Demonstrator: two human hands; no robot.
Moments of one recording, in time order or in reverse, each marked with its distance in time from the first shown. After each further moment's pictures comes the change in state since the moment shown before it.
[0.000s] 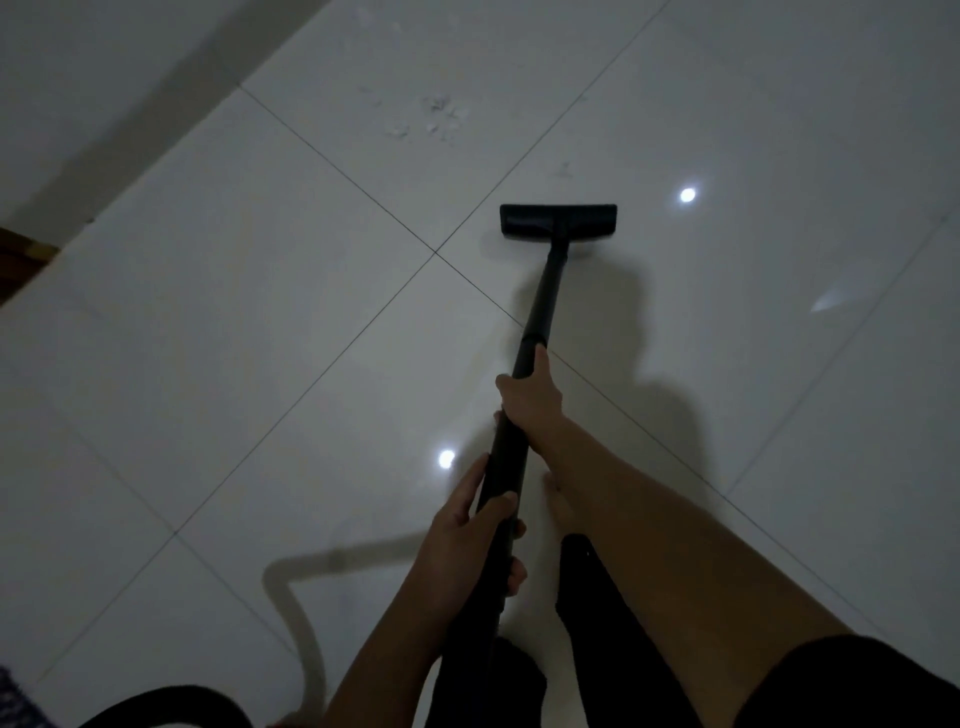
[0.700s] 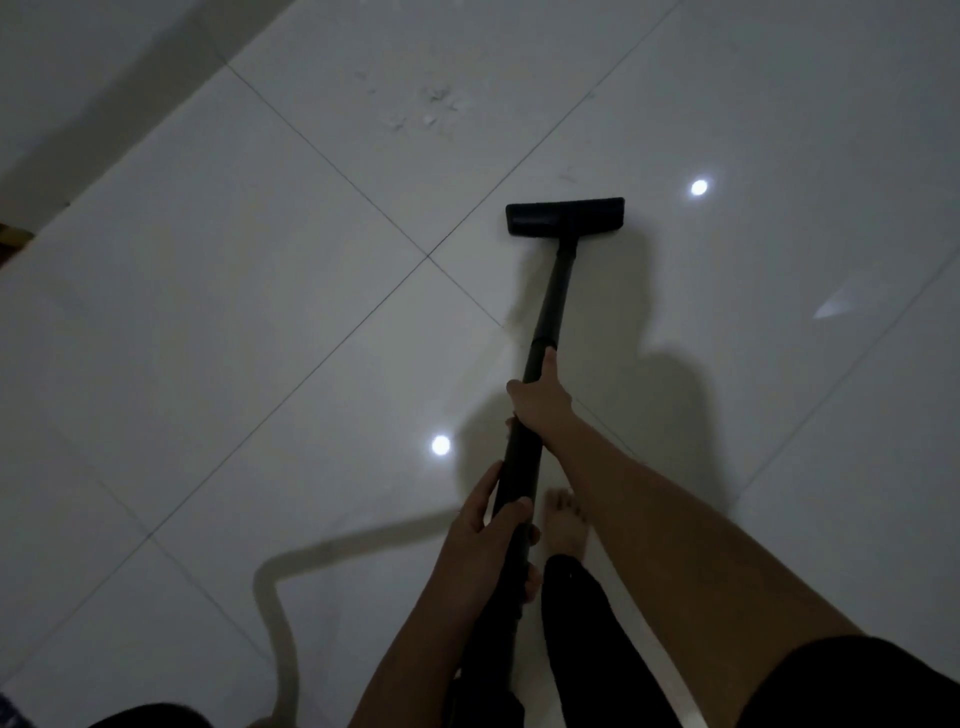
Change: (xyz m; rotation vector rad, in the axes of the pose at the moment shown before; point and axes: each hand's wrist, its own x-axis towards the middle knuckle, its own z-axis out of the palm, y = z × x) left_hand 0.053 0.025 0.040 -0.100 0.040 -0.073; right_hand 0.061 -0.028 -0.033 -0.156 -0.061 0.045
